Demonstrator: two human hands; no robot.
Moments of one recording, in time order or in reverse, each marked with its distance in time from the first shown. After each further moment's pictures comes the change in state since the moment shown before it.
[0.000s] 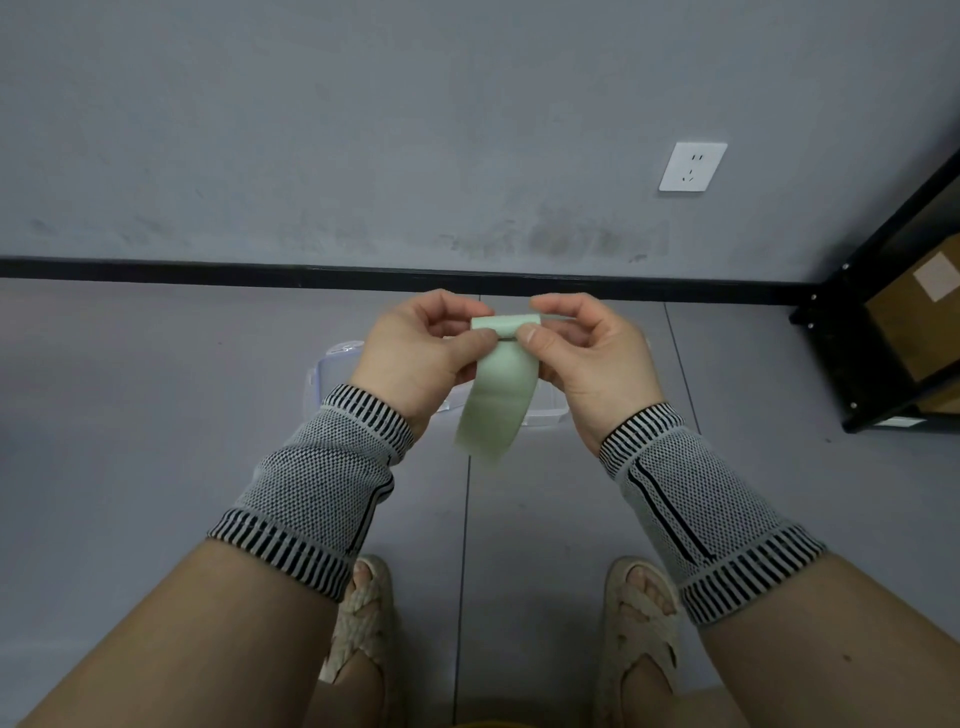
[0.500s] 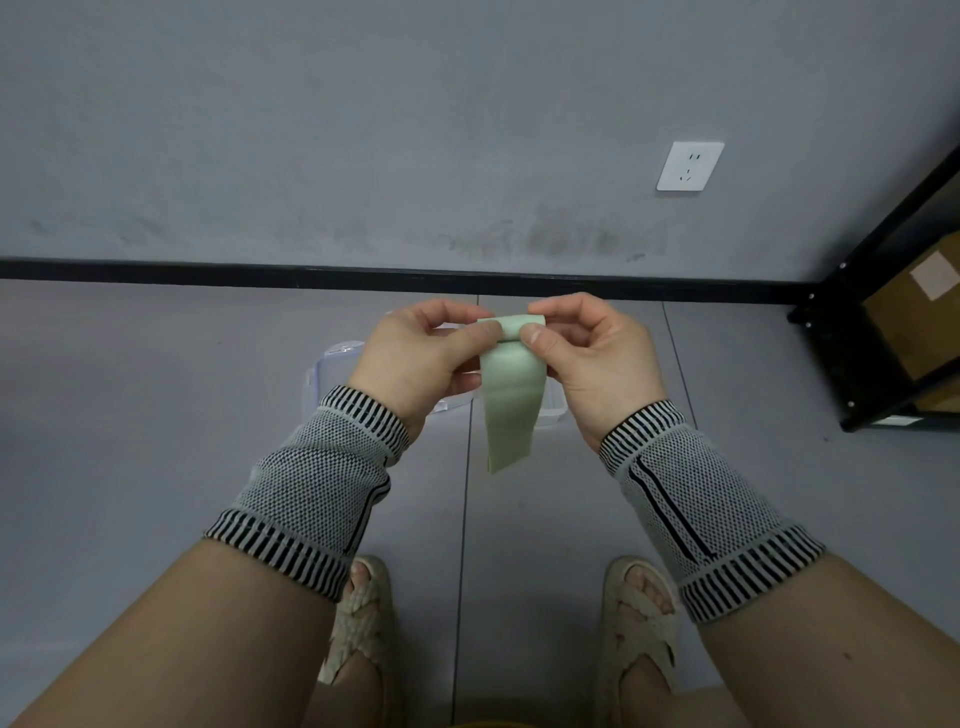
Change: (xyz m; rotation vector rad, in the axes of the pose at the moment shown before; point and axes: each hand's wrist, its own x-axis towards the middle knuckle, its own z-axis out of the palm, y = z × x) left_hand -0.001 0.001 0.001 0.035 0.000 -0.066; right_hand 0.000 -0.004 -0.001 -0.046 0.022 -0.034
